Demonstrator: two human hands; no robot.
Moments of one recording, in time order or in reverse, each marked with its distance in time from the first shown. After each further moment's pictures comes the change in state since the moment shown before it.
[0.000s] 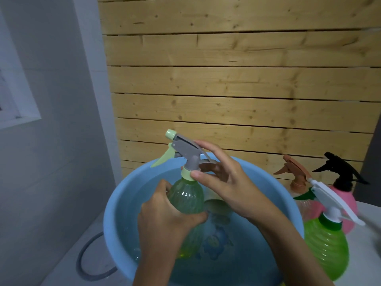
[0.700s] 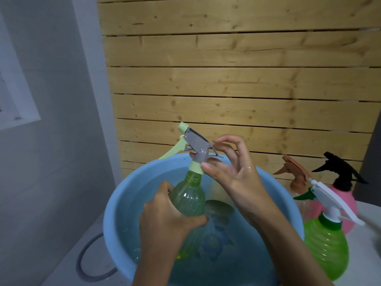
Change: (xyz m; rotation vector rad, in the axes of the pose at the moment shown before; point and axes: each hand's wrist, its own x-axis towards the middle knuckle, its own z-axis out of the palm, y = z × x) left_hand 0.003 -0.006 0.003 -0.007 -0.037 0.011; right_hand 0.002 0.004 0.001 0.314 0.250 -0.067
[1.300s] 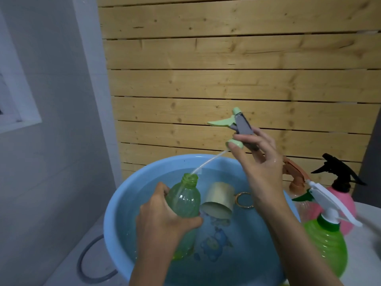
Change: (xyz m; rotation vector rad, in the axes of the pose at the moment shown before) left_hand 0.002 -0.001 -0.005 0.043 -0.019 -0.005; right_hand 0.016 0.003 -0.030 -0.293 0.452 -0.207
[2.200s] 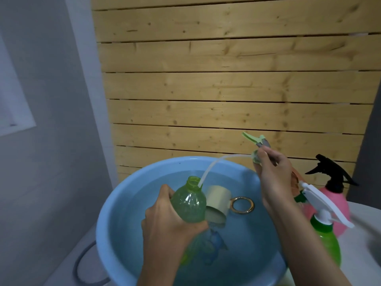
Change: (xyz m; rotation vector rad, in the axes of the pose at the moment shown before) left_hand -0.009 0.015 0.011 -0.072 -0.008 0.003; right_hand 0.029 0.042 -0.038 0.003 0.303 0.342
